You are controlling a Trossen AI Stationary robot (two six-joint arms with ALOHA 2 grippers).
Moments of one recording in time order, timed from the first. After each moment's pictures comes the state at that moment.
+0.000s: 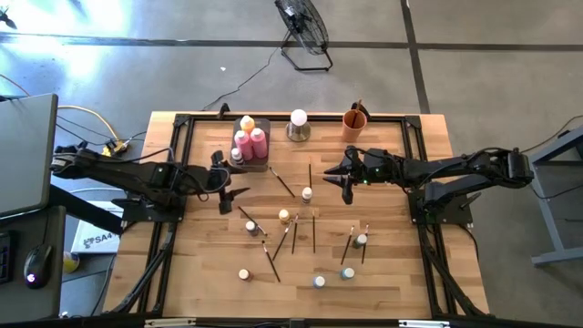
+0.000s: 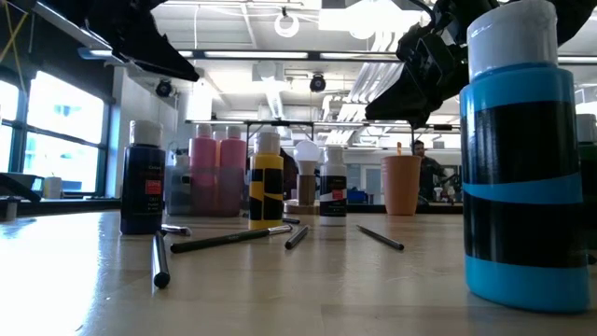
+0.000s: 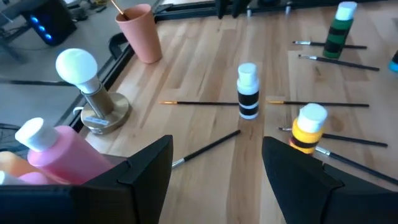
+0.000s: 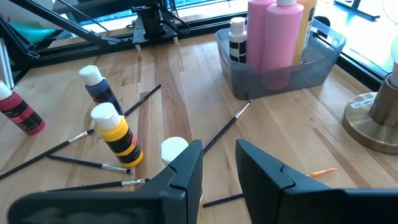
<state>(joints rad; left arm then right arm) -0.14 0.80 0.59 -0.23 -0.43 -0.01 -0.18 1.20 0.49 0.35 -0.06 0.13</state>
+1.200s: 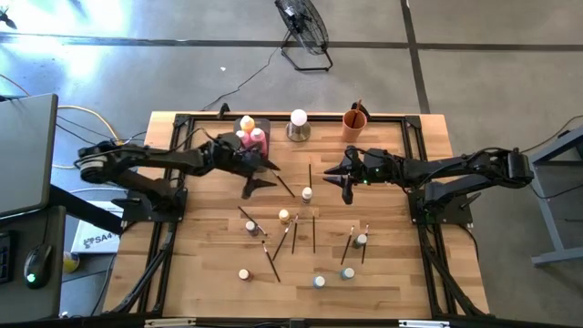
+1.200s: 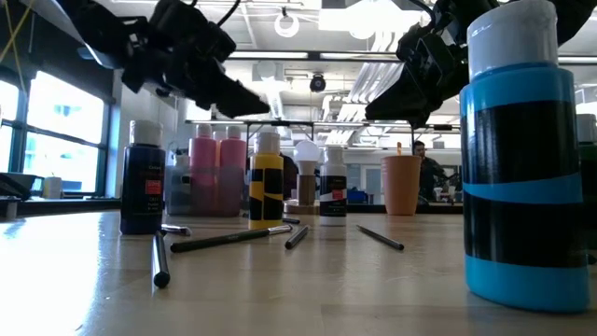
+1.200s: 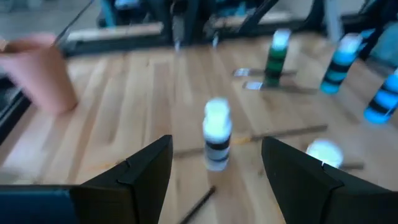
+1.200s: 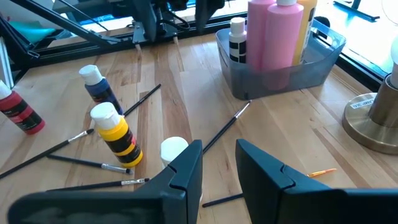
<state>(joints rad) 0.34 1.30 0.59 0.41 0.46 0.23 -0.18 1.20 0.49 0.35 -0.05 0.13</state>
